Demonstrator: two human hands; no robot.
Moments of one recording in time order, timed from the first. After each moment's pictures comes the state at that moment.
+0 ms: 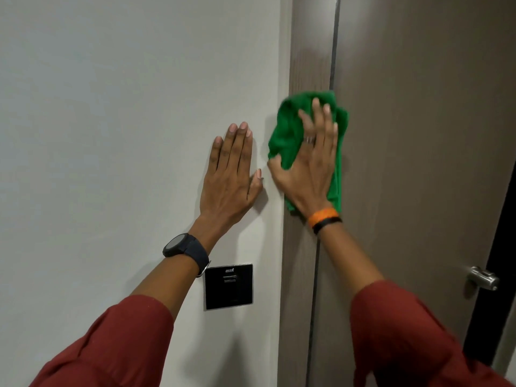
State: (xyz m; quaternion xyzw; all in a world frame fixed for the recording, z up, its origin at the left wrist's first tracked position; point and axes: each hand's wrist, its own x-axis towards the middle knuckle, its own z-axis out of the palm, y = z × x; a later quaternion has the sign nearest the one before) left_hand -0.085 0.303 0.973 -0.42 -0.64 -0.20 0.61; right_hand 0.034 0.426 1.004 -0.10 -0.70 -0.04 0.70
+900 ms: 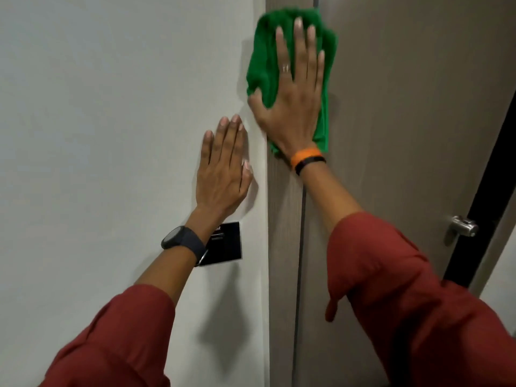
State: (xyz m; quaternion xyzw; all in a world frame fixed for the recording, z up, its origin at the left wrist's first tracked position) left_hand -0.073 0.318 0.904 -0.44 -0.64 -0.21 0.59; right_hand 0.031 0.434 1.020 -0.12 -0.68 -0.08 0.72
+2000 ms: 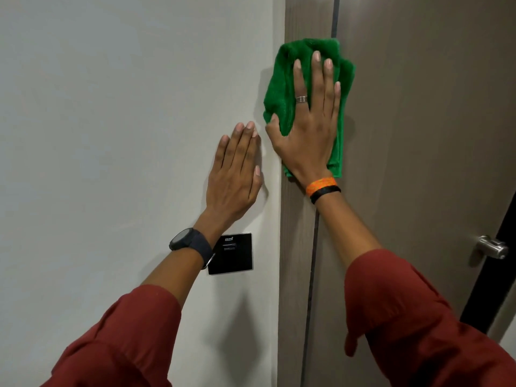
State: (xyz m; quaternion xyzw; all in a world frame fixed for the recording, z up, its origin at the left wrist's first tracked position) left_hand -0.078 0.308 0.921 -0.47 -0.64 -0.20 0.57; right_hand 0.028 0.439 1.002 -0.12 -0.69 -0.08 0.71
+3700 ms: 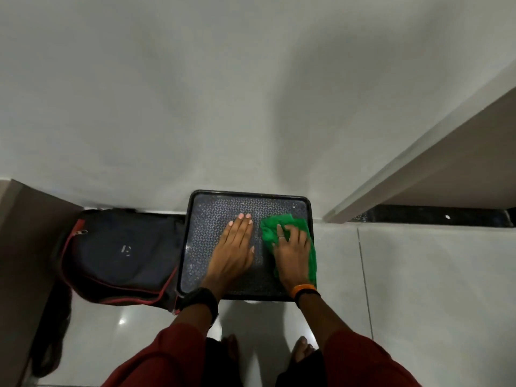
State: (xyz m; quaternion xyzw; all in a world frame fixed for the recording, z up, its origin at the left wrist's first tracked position) left_hand -0.013 -0.003 0.031 -0.41 -0.91 0.00 -0.11; right_hand 0.075 0.145 0.022 -0.29 -0.92 0.24 -0.08
